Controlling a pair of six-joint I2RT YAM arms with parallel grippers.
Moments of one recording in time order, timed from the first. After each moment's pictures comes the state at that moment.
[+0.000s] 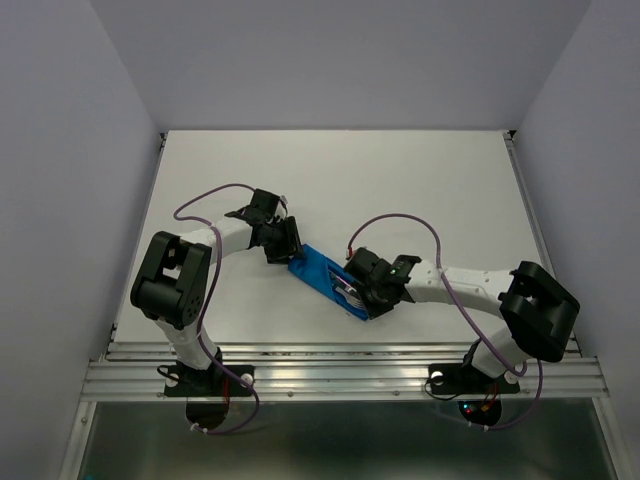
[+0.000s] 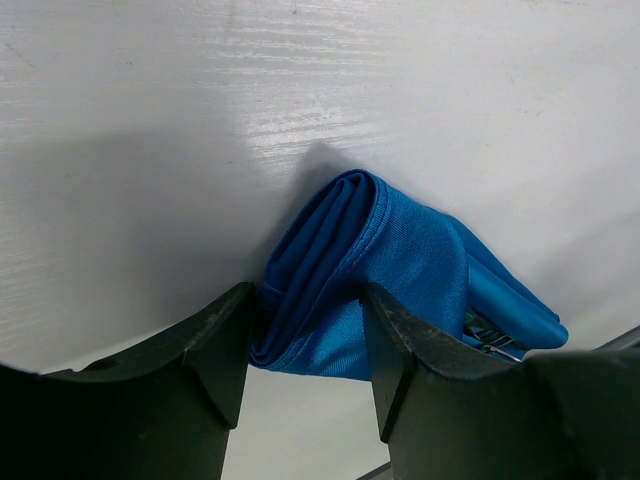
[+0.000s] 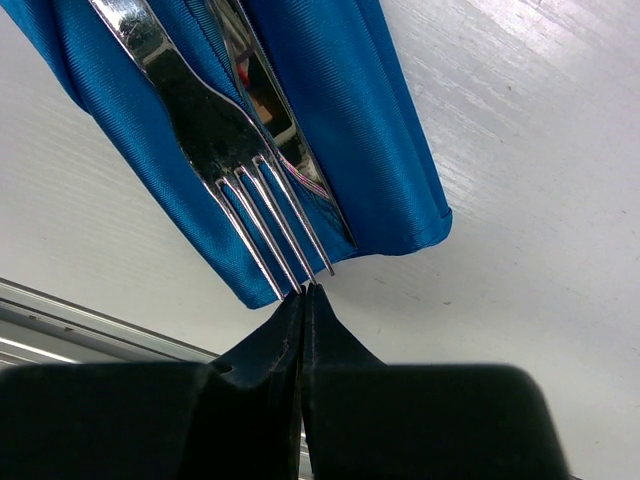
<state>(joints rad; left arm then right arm) -0.38 1.71 0.96 -0.32 0.29 -0.58 0.96 1.52 0.88 -0.62 0.14 0.50</state>
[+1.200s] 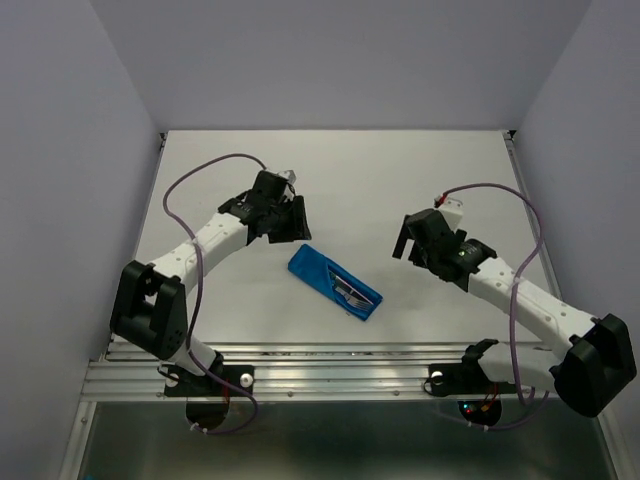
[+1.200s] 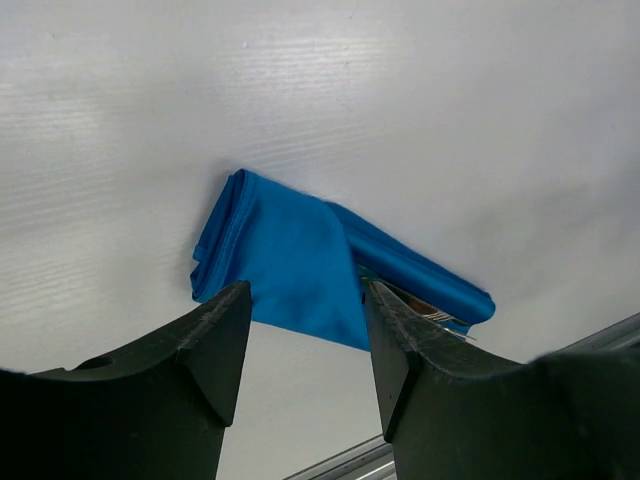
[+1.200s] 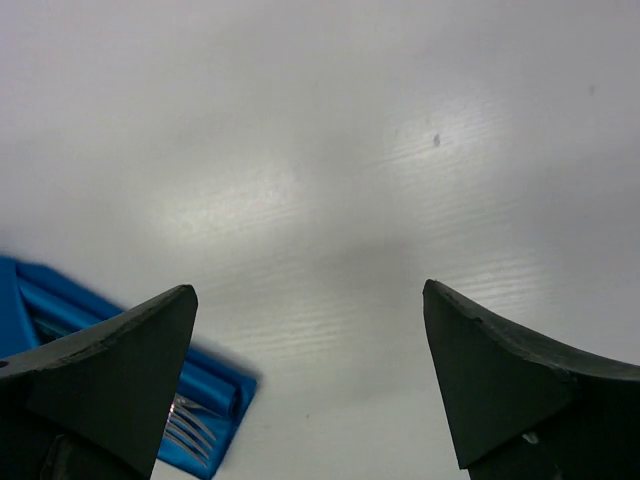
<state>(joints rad) -0.49 1.52 1.10 -0.50 0.14 -0.52 0.60 1.15 0.83 -0.58 0.48 0.75</state>
